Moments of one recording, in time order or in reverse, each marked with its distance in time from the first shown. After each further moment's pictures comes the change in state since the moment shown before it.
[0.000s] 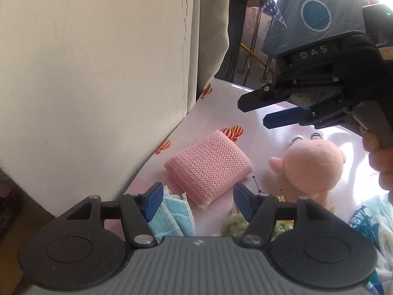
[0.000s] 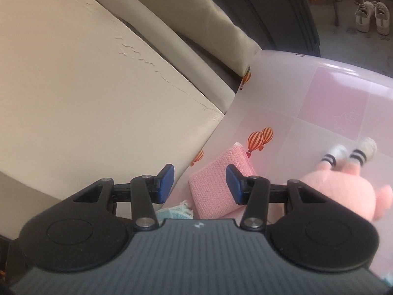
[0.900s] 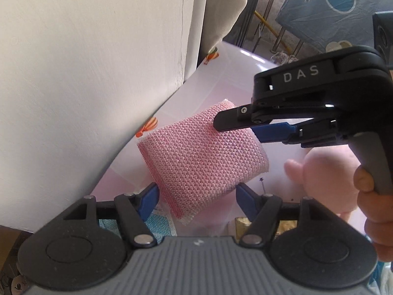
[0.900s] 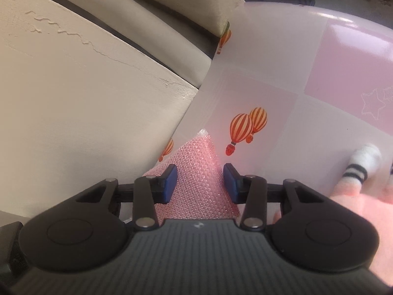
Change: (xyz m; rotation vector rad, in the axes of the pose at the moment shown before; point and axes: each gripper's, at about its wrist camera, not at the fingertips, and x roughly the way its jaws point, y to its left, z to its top) left arm 0.062 0.007 0.020 -0.083 0.176 -0.022; right arm 0.076 -0.039 0.007 0.084 0.140 -0.030
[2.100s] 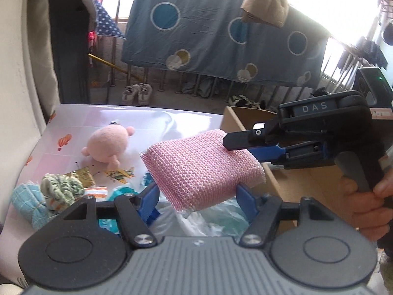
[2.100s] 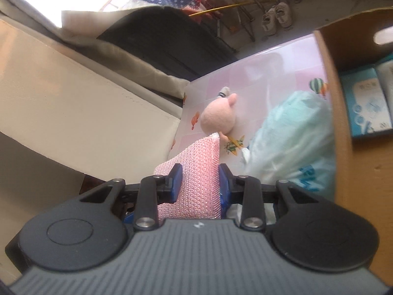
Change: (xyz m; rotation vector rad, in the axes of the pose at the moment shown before) left arm -0.225 -0.153 -0.175 0.469 -0.197 -0.472; right arm -0.344 -0.038 -0.319 0.299 -0.480 0.018
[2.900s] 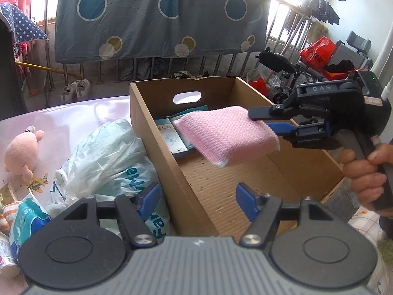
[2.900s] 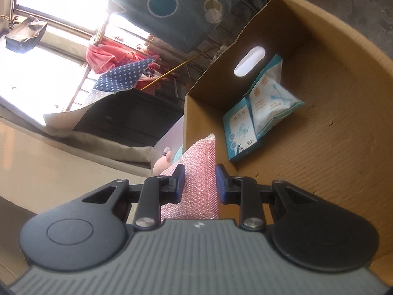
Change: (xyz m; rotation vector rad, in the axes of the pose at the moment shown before) left arm 0.062 -0.101 -0.017 0.182 0.093 -0.182; right arm -0.144 -0.163 -0.022 0.268 -0.283 -0.028
